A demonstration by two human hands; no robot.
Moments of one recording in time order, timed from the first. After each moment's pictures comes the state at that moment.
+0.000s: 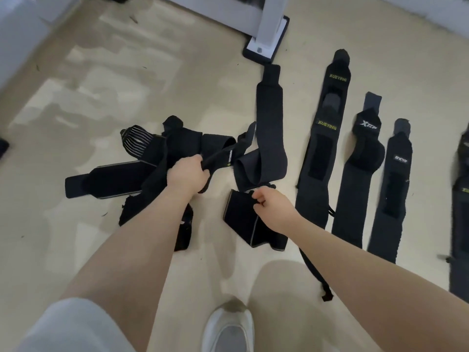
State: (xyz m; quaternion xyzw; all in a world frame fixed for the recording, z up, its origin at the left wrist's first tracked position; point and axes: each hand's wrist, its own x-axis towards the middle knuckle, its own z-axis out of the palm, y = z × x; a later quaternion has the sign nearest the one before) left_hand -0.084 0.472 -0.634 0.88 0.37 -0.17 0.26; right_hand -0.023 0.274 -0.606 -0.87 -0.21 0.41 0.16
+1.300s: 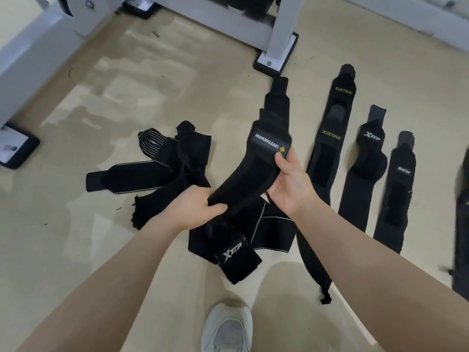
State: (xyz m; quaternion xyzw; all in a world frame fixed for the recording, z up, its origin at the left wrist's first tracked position) left_hand -0.151 0.441 -0.571 0.82 0.26 -0.19 0.47; right_hand -0.002 0.298 -0.555 -0.44 0.07 0.46 0.77
